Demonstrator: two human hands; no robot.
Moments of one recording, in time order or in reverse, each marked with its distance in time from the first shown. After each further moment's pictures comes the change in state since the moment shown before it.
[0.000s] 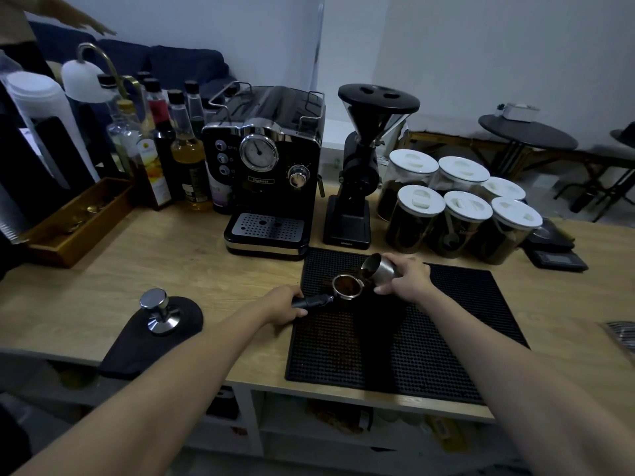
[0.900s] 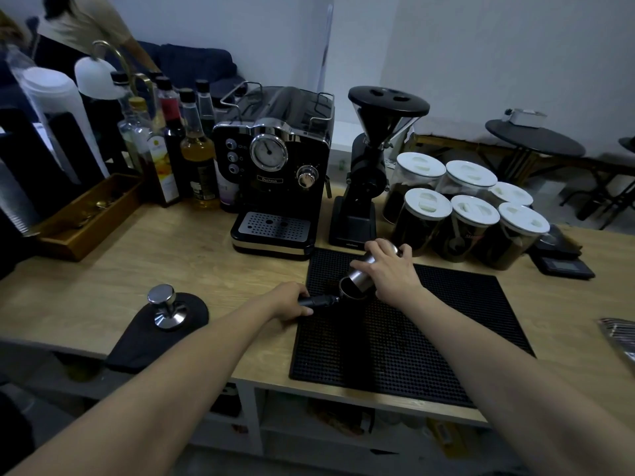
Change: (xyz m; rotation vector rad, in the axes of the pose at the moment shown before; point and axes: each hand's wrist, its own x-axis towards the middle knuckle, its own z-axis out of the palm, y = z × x) left_hand -0.001 0.003 -0.007 0.032 -0.029 0.004; right_hand -0.011 -0.039 0.014 -1.009 0.106 -0.595
